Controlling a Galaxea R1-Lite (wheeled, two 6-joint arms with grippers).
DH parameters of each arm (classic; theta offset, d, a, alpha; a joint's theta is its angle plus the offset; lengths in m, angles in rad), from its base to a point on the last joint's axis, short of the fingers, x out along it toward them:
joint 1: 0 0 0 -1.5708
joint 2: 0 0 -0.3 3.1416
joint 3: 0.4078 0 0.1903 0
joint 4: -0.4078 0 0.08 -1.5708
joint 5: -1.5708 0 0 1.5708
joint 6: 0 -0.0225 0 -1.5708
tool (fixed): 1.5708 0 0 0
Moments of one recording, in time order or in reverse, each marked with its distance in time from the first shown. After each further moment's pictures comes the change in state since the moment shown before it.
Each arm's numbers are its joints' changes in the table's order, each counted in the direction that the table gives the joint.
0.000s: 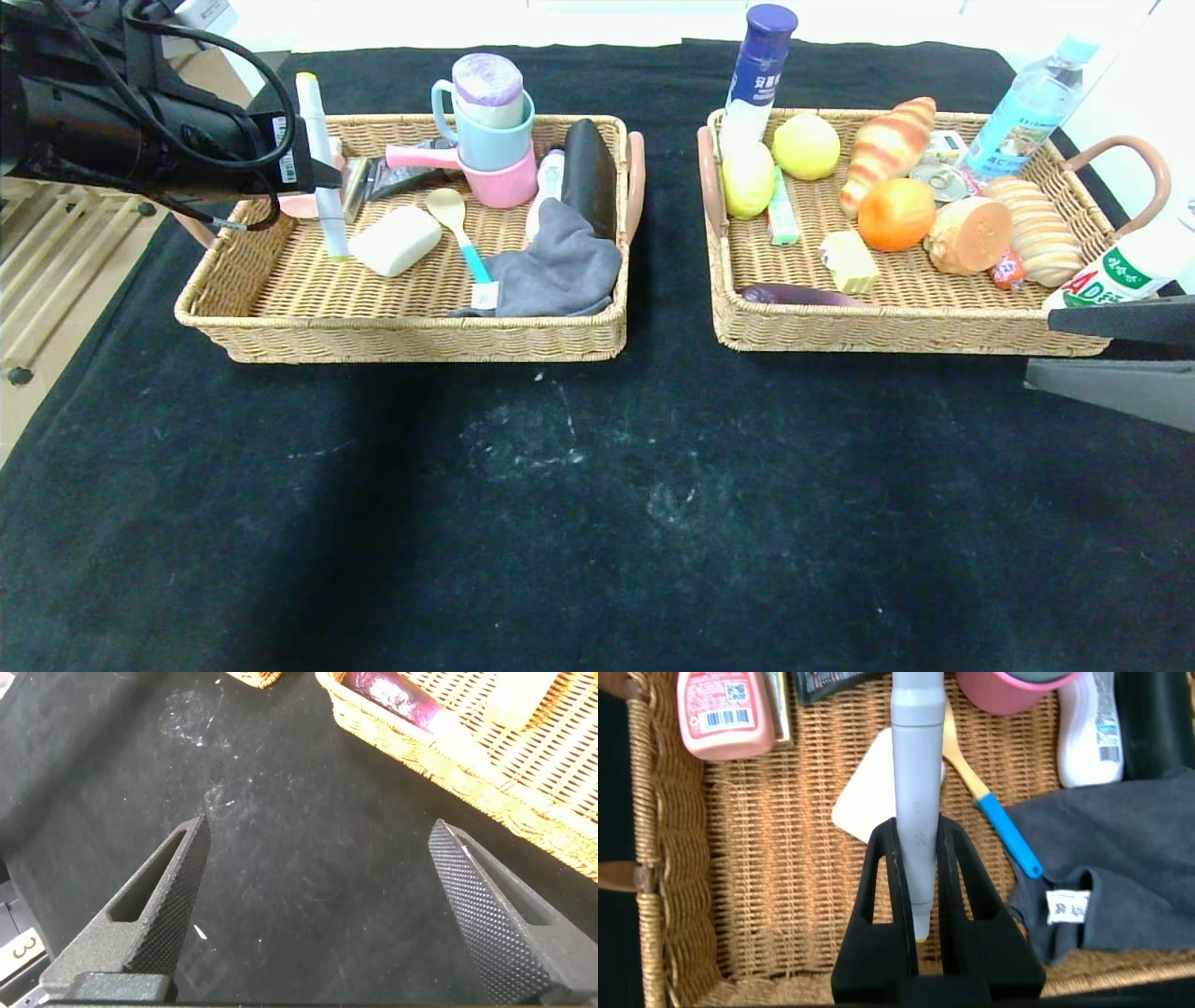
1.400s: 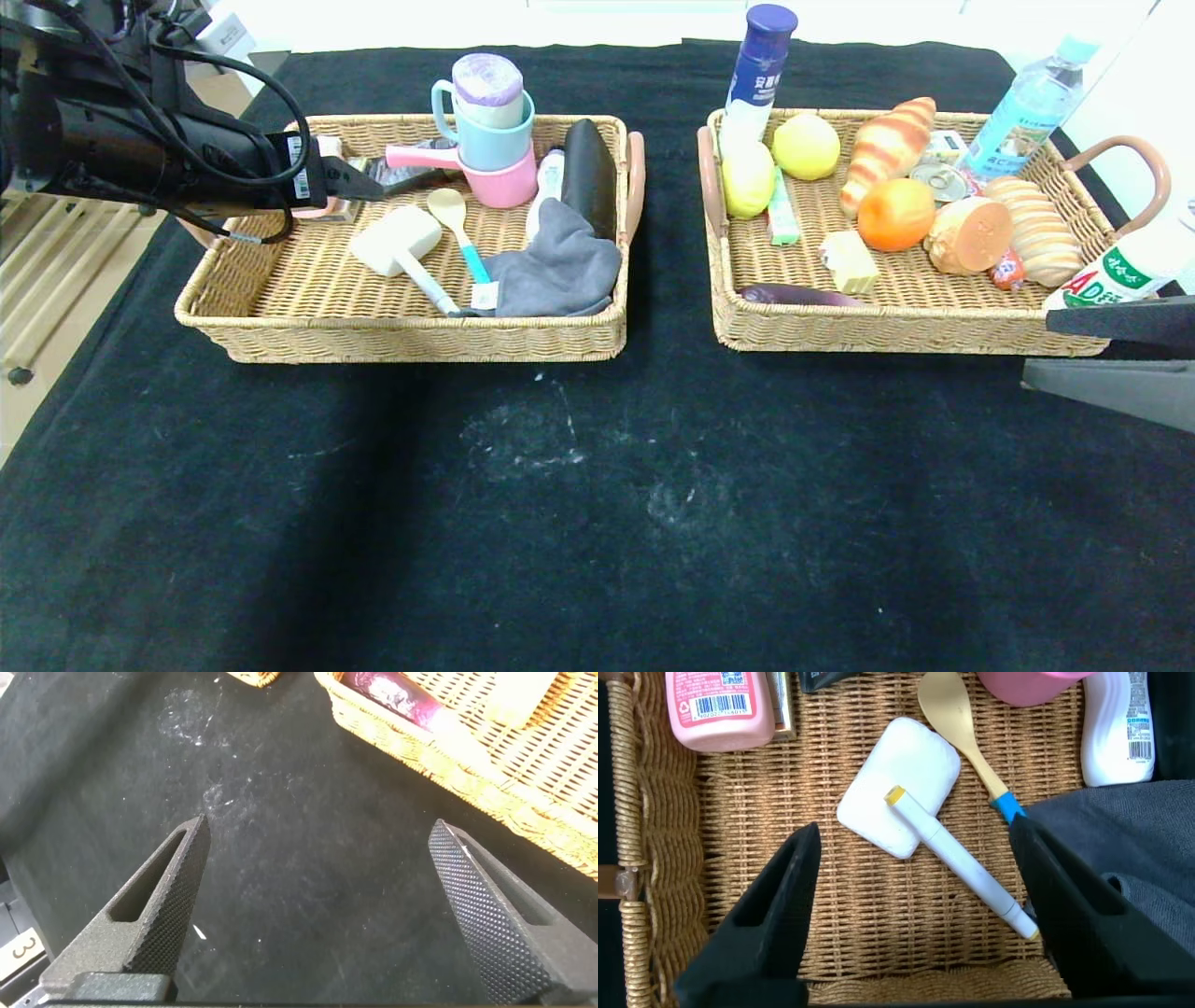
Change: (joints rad) left arm 0.009 0.029 -0.008 0.007 -0.003 0.003; right arm -0.001 0.005 0.001 0.000 -0.001 0.000
